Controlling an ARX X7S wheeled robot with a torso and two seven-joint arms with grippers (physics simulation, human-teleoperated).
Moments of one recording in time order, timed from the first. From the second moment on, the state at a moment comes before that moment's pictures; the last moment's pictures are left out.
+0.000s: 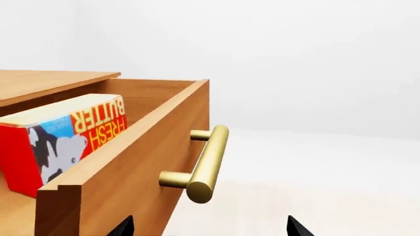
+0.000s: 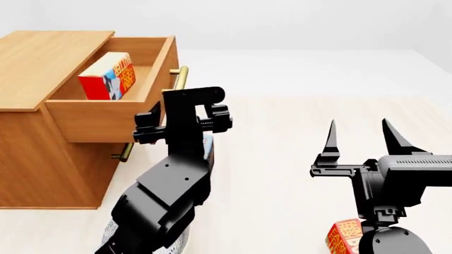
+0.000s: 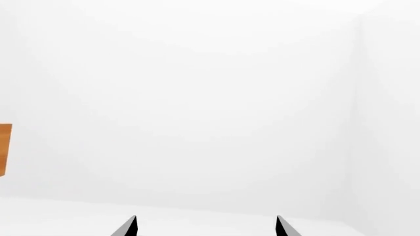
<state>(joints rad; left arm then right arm) -0.77 -0.05 0.52 0.00 -0.46 -0.62 -0.83 0.19 0.48 -0.13 -0.30 0.30 0.06 0.29</state>
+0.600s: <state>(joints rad) -0.83 -0.09 0.49 -0.08 -0.46 -0.64 -0.95 0.19 0.48 -0.13 -0.30 0.30 0.06 0.30</state>
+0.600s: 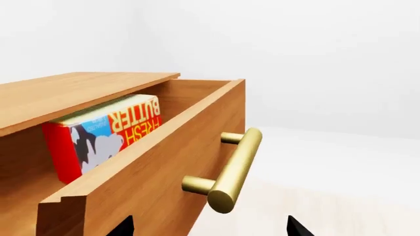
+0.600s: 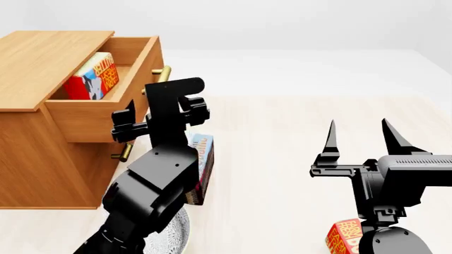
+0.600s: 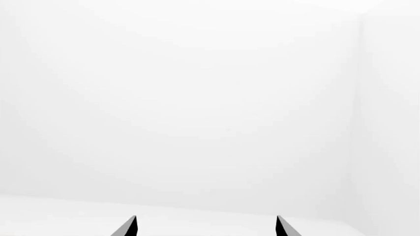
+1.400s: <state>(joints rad) -0.91 -0.12 0.46 -0.25 -0.43 -0.61 -1.02 0.19 0.49 -0.14 -0.30 0.30 0.06 0.30</state>
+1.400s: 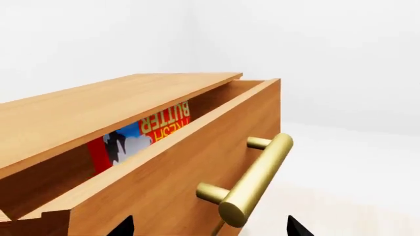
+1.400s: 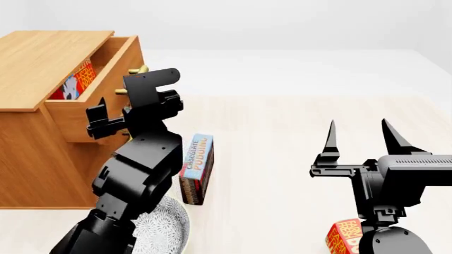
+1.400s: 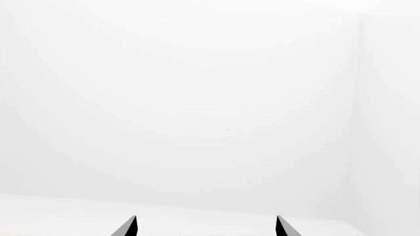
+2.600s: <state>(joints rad) -1.08 -0.13 0.44 -0.67 -0.34 -0.53 -1.09 0.19 0.49 -0.14 -0.30 0.31 0.07 0.31</state>
